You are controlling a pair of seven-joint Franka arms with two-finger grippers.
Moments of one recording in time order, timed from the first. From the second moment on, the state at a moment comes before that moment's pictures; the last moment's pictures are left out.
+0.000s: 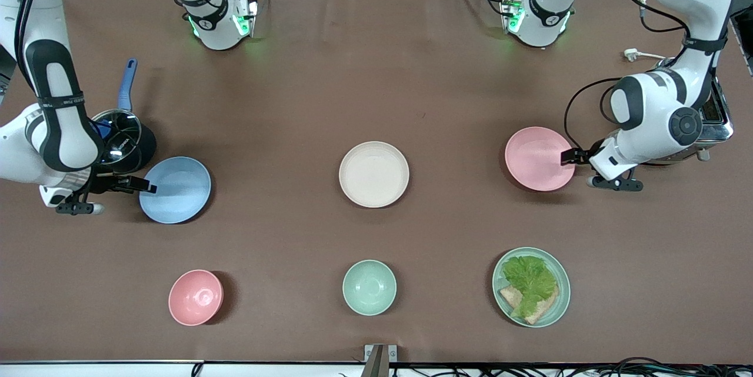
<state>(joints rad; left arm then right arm) -0.04 0.31 0.09 -2.24 -0.15 2.39 0.29 -0.10 0.52 -0.23 -1.95 0.51 2.24 -0.60</state>
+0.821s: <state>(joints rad) -0.01 0.35 0.09 -2.24 -0.26 2.39 0.42 -0.12 0.55 -0.24 -1.95 0.57 2.24 -0.63</state>
